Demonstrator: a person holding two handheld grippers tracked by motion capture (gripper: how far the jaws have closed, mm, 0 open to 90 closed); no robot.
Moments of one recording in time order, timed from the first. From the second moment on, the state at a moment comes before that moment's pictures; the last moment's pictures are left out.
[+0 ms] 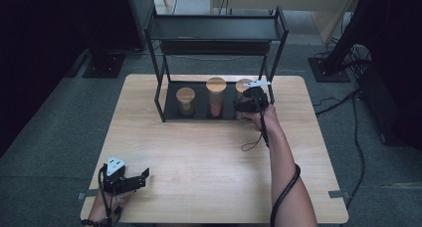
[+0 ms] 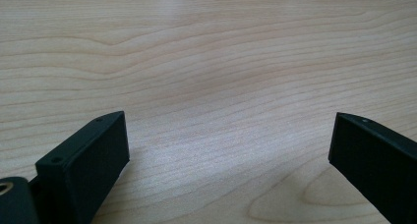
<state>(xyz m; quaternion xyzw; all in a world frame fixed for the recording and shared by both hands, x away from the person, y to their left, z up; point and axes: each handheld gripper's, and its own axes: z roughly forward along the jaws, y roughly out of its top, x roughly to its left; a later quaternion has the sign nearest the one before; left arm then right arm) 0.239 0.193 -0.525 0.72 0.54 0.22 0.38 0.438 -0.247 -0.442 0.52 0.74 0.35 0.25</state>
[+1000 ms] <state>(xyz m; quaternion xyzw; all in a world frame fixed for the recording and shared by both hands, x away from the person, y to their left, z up) 0.240 0.191 -0.525 0.72 0.54 0.22 0.37 0.436 -0.245 -0.452 0.52 0.73 0.35 0.26</state>
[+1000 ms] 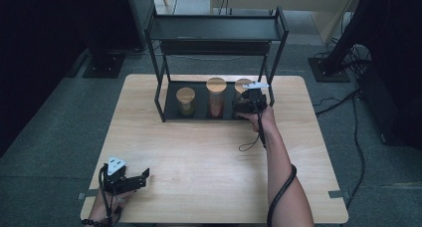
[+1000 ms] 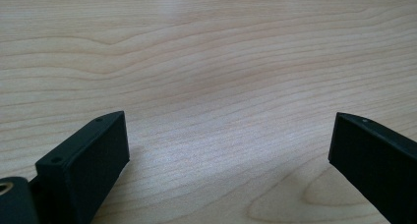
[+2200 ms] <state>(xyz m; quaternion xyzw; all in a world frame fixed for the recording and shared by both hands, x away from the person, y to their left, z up) 0.239 0.190 -0.525 0.73 0.54 0.22 0.37 0.383 -0.260 -0.480 0.49 0.75 0.37 0.25</state>
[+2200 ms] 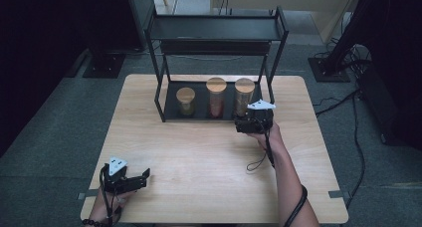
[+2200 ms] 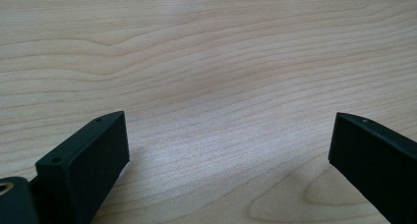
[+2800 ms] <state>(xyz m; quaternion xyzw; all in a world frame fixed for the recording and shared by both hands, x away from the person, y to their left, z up) 0.239 0.190 -0.525 0.73 0.54 0.23 0.36 0.355 -0.268 -0.508 0.49 0.76 0.35 0.24</state>
